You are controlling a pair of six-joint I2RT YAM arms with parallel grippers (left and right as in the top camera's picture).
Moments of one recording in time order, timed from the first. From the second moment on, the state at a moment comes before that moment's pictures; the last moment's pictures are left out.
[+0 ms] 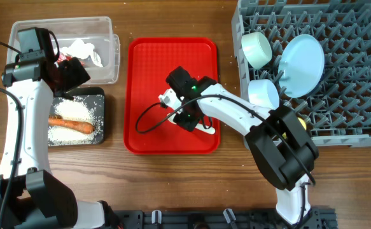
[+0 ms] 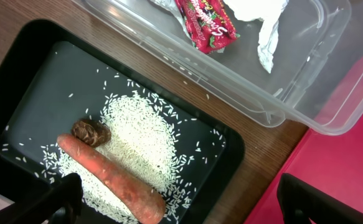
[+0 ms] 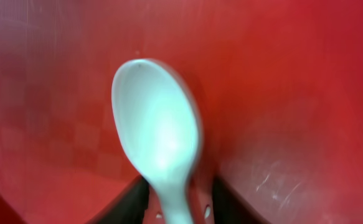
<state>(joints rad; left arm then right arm) 0.21 1.60 1.38 -0.94 -0.12 -0.36 0.70 2.06 1.41 -0.76 -0.11 -0.33</state>
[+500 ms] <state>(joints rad) 0.21 1.60 1.38 -0.94 -0.12 -0.36 0.67 2.01 1.59 -1.09 -0.18 -0.18</state>
